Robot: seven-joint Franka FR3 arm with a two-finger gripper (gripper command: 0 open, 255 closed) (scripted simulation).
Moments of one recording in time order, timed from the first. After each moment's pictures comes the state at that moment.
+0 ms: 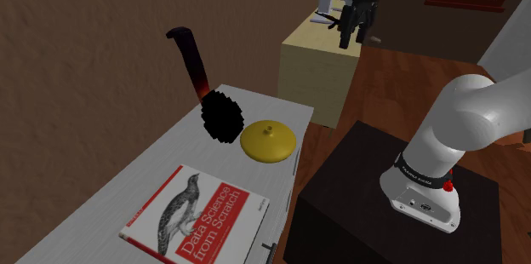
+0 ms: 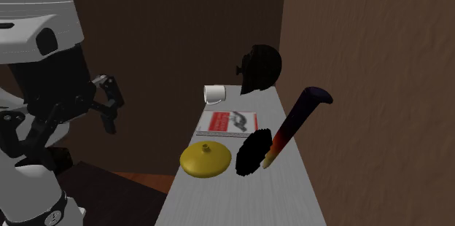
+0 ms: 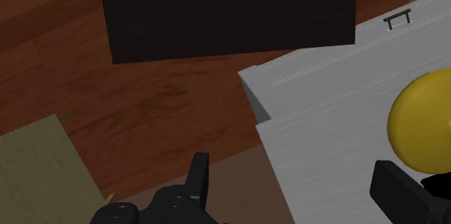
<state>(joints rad) -0.02 -0.78 -0.03 -2.42 0.04 1.58 0.08</state>
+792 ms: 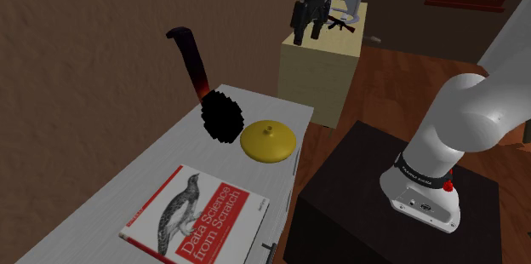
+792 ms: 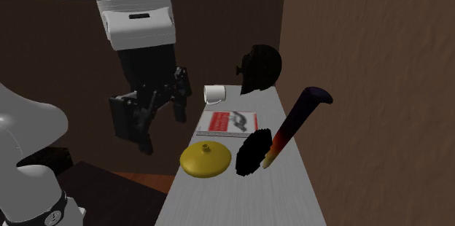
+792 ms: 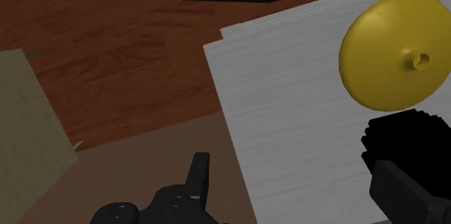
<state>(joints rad) 0.06 -0.51 0.07 -2.24 0.10 1.77 0.11</state>
